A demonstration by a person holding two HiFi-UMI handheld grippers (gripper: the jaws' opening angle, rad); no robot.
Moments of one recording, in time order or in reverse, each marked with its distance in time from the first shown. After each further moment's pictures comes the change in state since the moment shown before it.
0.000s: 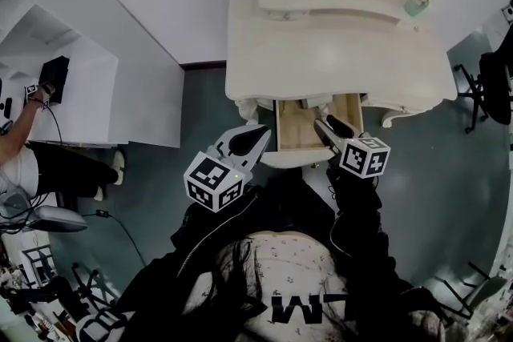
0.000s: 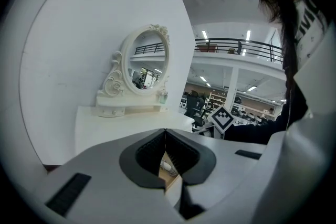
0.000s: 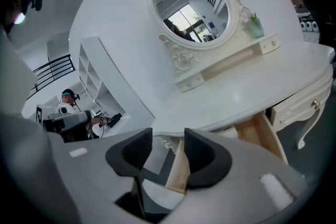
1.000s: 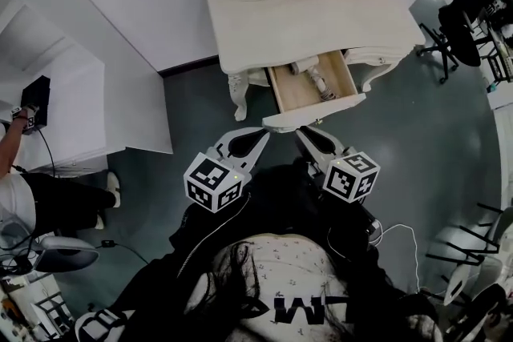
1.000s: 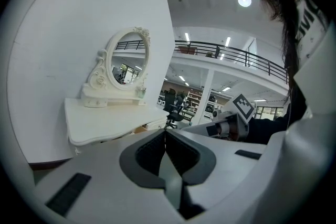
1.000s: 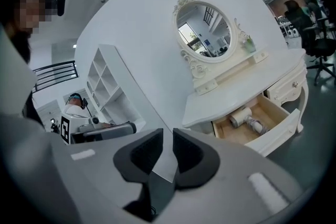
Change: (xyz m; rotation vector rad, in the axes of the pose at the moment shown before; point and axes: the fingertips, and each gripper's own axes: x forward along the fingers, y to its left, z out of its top) left arm -0.109 -0.043 -0.055 0.044 0.027 -0.249; right arm -0.070 0.187 -0.088 0.007 -0.197 -0.034
